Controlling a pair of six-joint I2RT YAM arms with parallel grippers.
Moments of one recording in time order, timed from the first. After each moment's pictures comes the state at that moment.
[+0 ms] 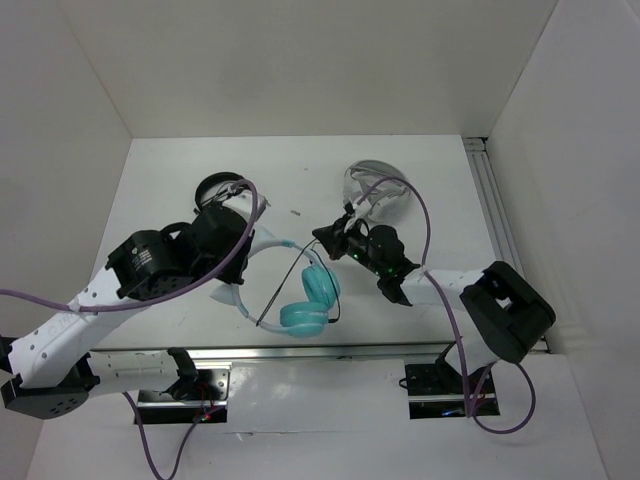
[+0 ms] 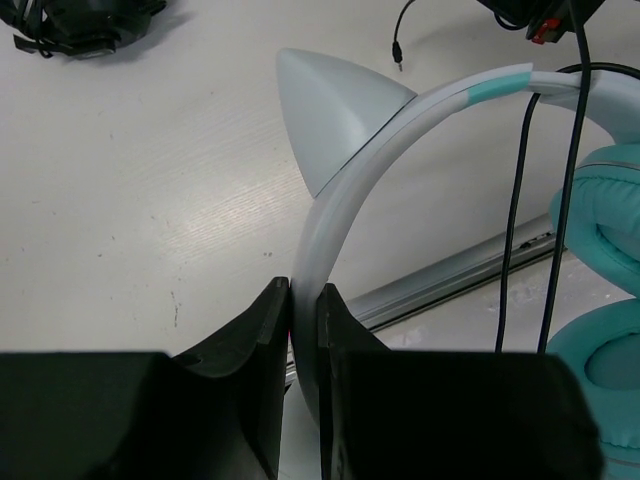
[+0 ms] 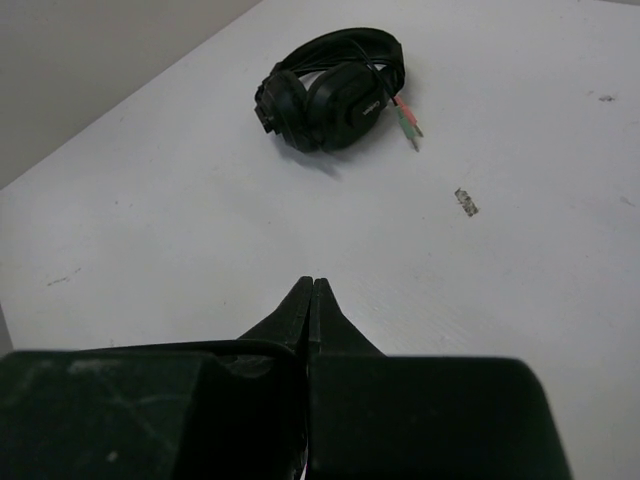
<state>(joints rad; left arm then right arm) -0.93 1.10 1.49 -1.27 -0.39 -0.40 0.68 1.49 0.56 0.89 -0.13 0.27</state>
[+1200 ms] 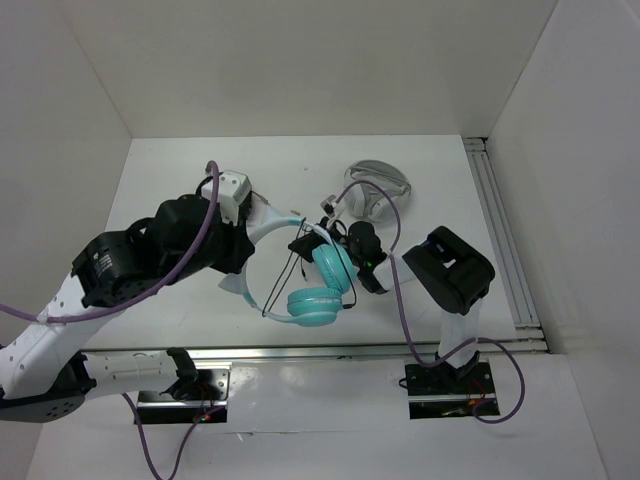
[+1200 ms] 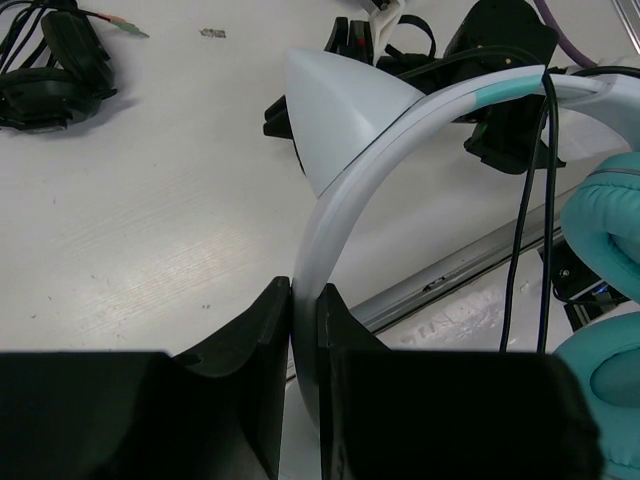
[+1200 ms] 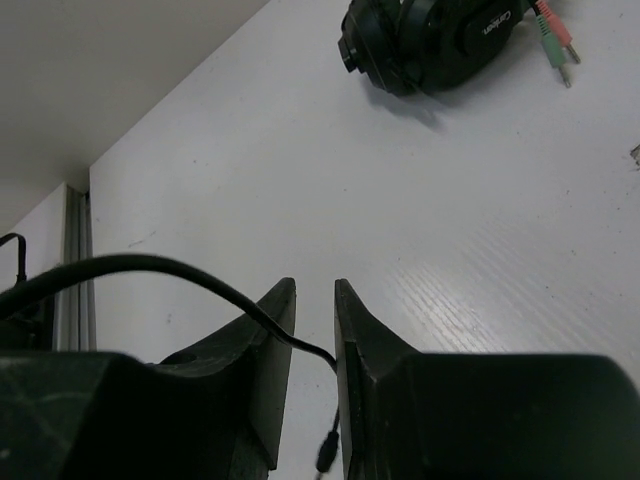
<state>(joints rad) -0.93 1.07 1.62 -1.18 -0.32 -0.43 0.66 1.89 0.71 1.13 -0.41 0.46</state>
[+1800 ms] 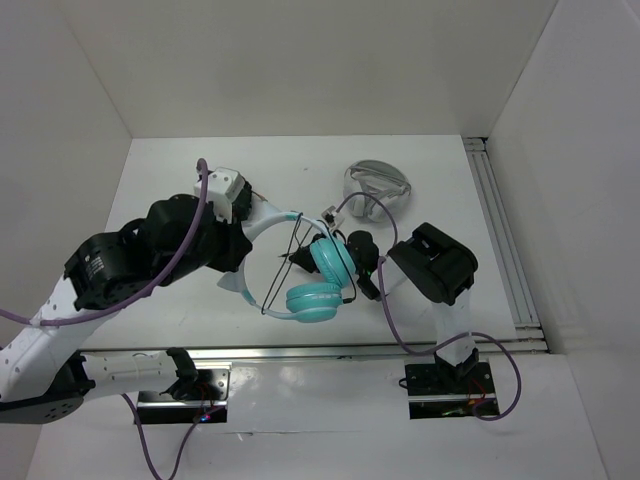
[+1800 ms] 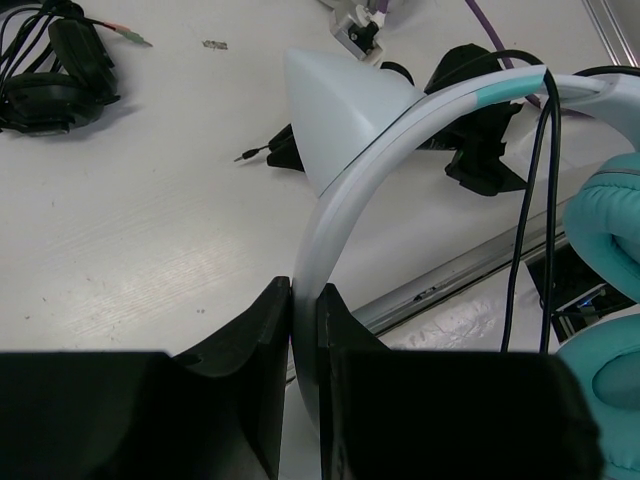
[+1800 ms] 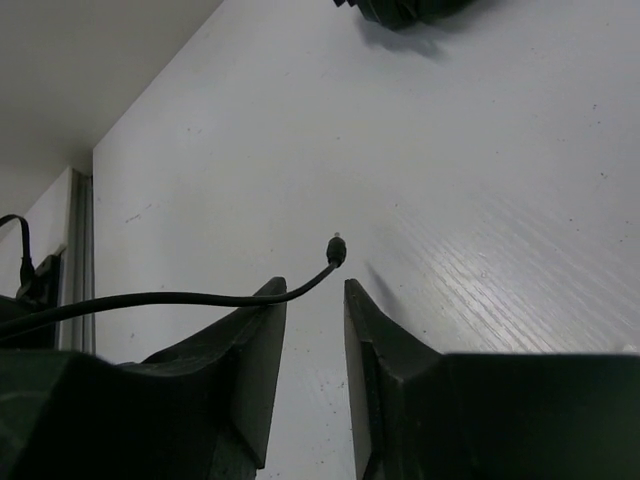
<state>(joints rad) -0.93 1.06 1.64 -1.19 -0.34 -0.46 0.67 2.02 0.68 1.25 -0.45 0.53</state>
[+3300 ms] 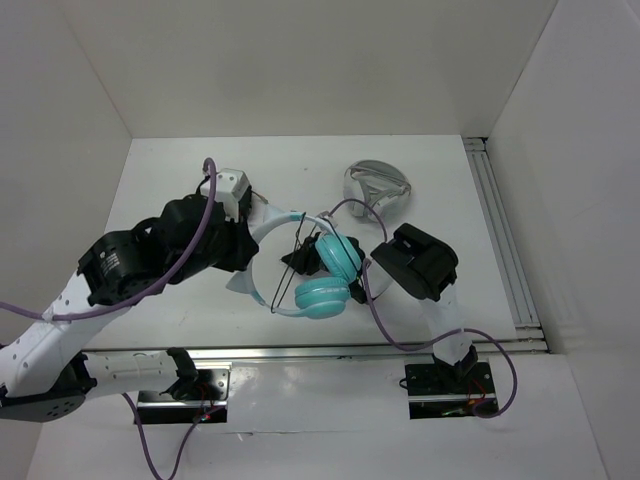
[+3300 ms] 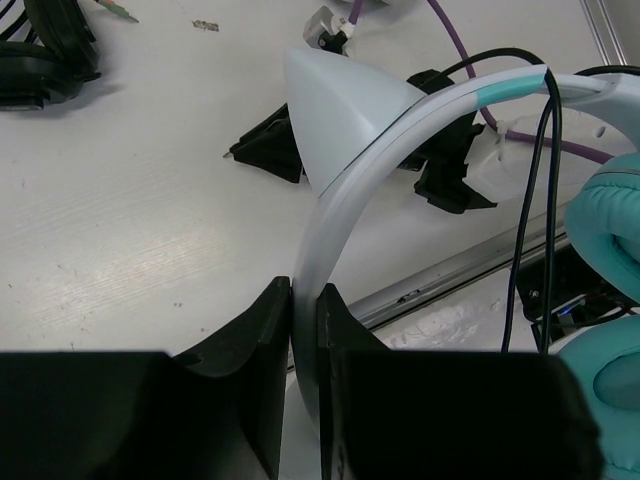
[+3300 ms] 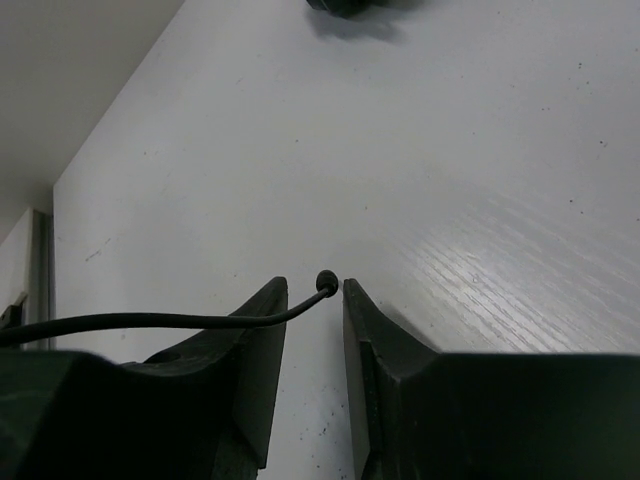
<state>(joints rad) -0.93 1.07 1.60 -1.16 -0.34 -0.53 0.74 2.12 0.73 1.27 -0.27 0.58</state>
